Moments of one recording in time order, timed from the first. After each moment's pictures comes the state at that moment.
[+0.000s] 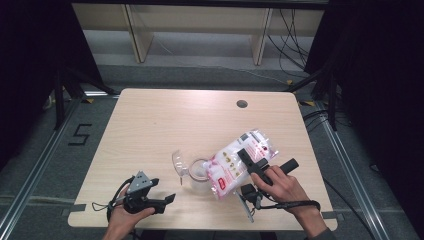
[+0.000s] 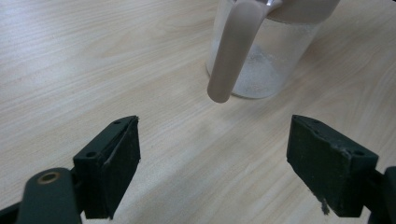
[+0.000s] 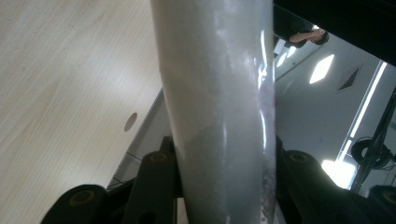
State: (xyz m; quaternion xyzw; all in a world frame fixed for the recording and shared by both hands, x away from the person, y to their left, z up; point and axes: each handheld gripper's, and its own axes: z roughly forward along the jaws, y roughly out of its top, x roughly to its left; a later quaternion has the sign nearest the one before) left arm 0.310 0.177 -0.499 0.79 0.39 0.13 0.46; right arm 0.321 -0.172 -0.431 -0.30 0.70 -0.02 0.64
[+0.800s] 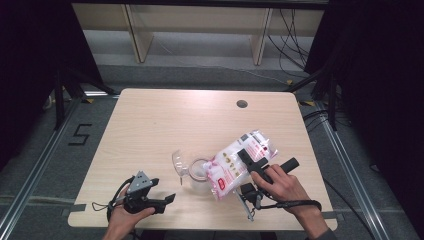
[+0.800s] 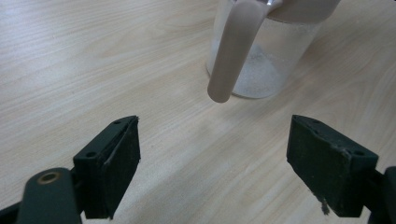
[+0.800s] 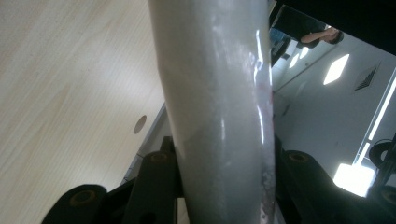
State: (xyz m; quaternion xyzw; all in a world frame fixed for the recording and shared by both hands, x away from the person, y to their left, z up) left arm 0.310 0.178 -0.498 0.79 0.39 0.13 0.46; right arm 0.319 -0.170 -0.421 -0.30 0.72 -0.02 0.62
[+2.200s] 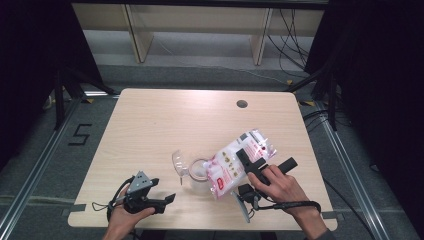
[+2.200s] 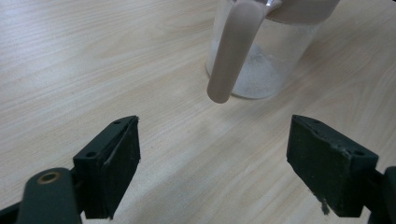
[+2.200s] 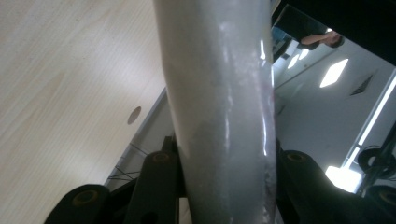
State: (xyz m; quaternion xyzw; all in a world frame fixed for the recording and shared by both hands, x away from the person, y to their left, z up) left arm 0.310 0.177 -0.498 0.79 0.39 0.13 0.46; right arm 0.315 -0.163 -0.420 -0.31 0.71 -0.05 0.63
